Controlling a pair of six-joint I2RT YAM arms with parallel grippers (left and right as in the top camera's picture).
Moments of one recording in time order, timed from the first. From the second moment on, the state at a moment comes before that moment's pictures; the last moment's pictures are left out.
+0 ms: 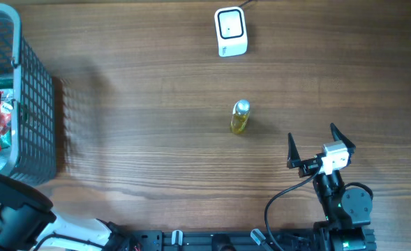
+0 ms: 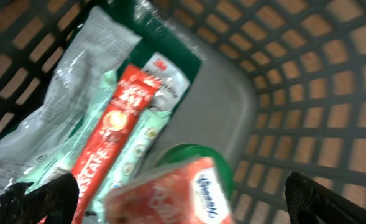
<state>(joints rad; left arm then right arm) 0.92 1.83 1.57 -0.79 0.42 0.07 0.09 0.01 0.01 0.00 -0.10 -0.13</state>
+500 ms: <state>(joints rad) 0.81 1.83 1.56 -0.82 0.18 0.06 0.09 0.01 0.01 0.00 -0.10 -0.13</state>
